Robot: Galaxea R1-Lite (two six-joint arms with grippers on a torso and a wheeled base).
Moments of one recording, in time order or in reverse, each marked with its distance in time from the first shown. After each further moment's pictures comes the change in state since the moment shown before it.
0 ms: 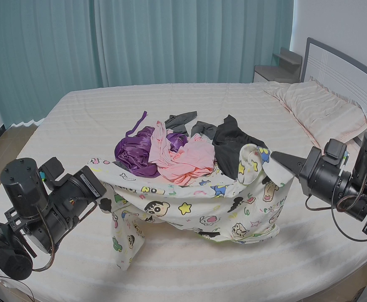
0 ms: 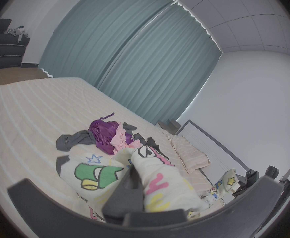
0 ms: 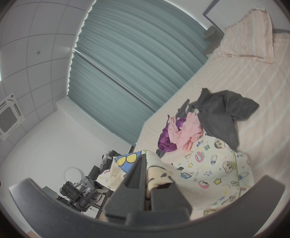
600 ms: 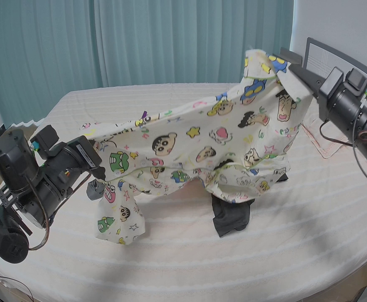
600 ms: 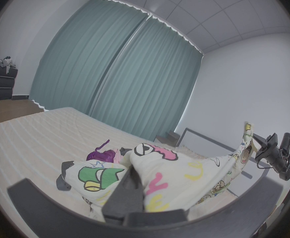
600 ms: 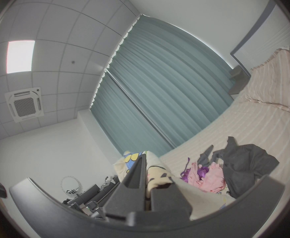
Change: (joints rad) left arm 0.055 -0.011 -0.141 -0.013 -0.012 0.242; right arm -0.036 -0.042 -0.325 -0.005 -0.056 -0.151
